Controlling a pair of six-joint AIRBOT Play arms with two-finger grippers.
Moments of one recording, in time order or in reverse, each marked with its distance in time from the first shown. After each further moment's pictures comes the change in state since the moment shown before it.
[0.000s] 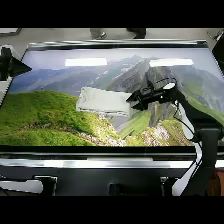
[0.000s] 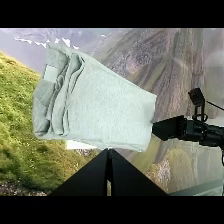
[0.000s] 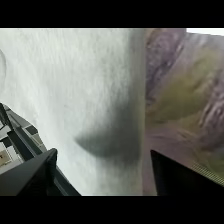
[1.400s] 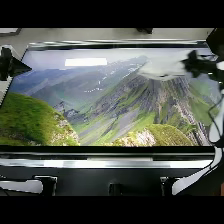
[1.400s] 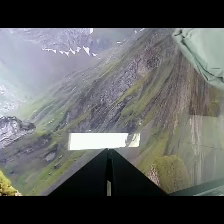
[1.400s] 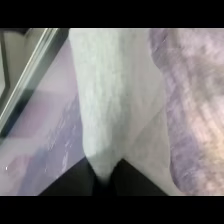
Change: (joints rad) left arm 0.000 0.000 0.000 0.000 0.000 0.023; right arm -0.407 0.111 0.372 -0.222 -0.444 0.309
